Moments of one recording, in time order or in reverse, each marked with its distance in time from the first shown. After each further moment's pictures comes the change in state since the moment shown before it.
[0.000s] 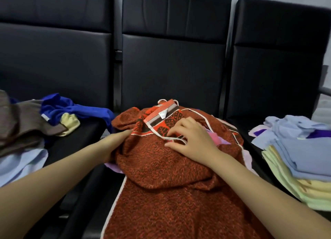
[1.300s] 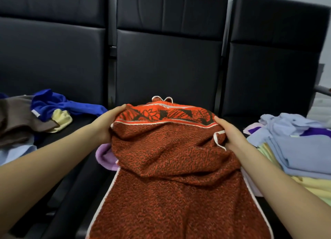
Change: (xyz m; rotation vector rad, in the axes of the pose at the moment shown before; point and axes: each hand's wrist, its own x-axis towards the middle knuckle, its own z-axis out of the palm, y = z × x) left_hand 0.019 0.035 0.001 -0.267 -0.132 0.096; right_hand -0.020 0.104 -0.027 1.307 0.335 1.093
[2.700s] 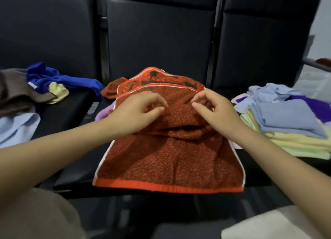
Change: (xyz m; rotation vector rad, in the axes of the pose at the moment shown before) left_hand -0.095 -0.045 0.061 1.184 -0.205 0.967; right_hand -0.136 -0.009 0.015 -0.942 -0.247 -0.806
